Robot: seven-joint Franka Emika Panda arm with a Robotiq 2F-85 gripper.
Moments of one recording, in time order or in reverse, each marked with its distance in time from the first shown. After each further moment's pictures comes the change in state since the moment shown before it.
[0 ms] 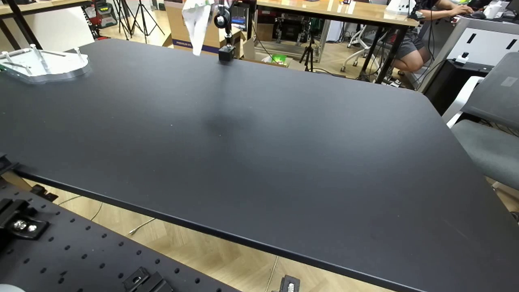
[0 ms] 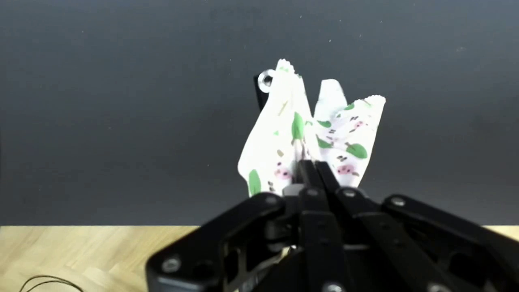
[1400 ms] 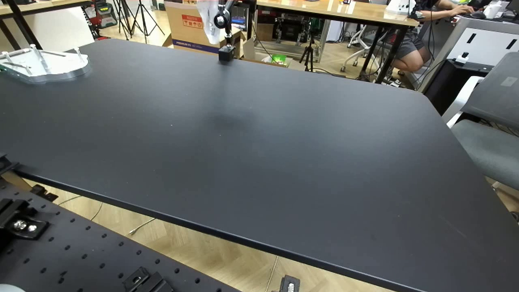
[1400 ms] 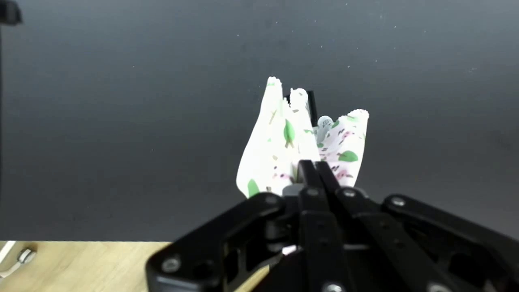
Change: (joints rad) arm 0.005 0.033 -0.020 0.164 -0.066 -0.230 0.043
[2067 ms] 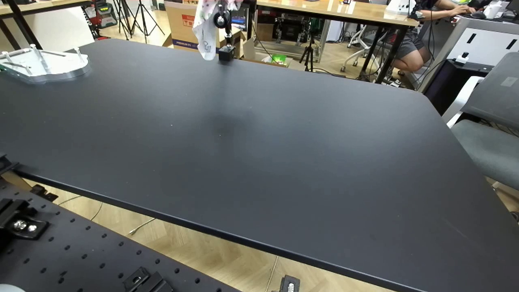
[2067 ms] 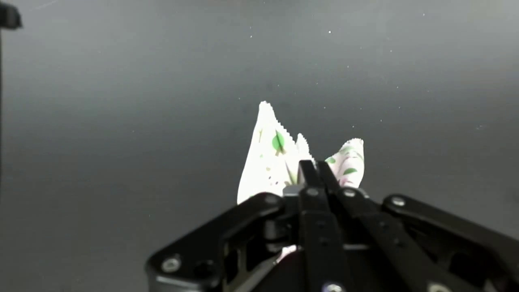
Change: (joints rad) arm -0.015 -0.046 -0.003 -0.146 0.003 -0.028 0.003
